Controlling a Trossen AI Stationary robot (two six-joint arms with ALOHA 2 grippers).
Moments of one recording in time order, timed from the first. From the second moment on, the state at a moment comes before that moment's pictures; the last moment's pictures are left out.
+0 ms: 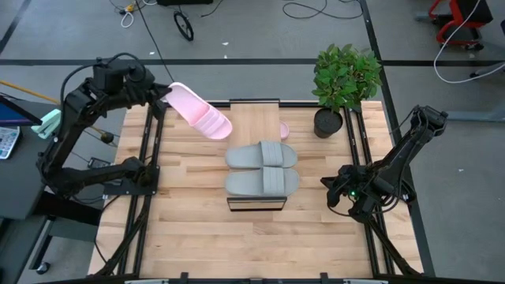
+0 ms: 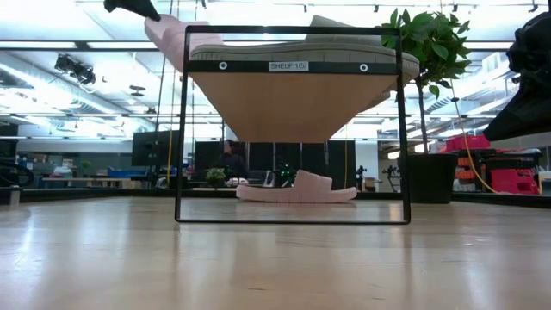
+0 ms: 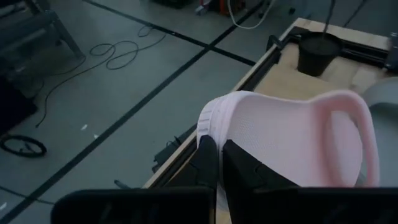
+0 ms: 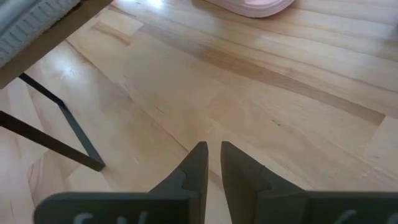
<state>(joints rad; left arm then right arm) 0.86 0.94 1.43 -0.99 0.08 0.18 0.89 0.97 0.41 -0.77 0.97 1.72</state>
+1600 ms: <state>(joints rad) 0.40 1.06 1.51 -0.80 0.15 0.52 -0.11 1.59 1.85 -0.54 0.09 0.02</state>
